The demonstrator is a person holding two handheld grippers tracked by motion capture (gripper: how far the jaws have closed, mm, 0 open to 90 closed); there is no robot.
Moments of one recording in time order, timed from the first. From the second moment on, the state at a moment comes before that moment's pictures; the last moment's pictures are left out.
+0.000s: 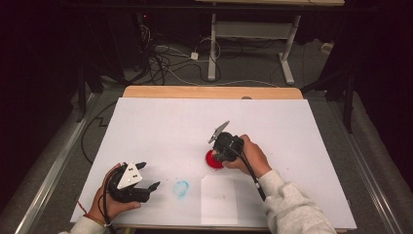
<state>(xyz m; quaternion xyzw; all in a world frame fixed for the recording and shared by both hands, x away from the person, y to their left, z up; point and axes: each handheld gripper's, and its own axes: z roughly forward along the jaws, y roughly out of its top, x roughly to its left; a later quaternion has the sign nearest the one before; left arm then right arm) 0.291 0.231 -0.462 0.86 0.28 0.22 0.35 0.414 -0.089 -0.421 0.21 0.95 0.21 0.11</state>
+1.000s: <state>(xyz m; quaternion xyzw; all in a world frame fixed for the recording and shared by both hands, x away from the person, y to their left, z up) 0.289 0.228 -0.460 0.87 0.27 0.23 0.35 0.375 -0.112 -0.377 0.19 0.93 0.28 0.14</state>
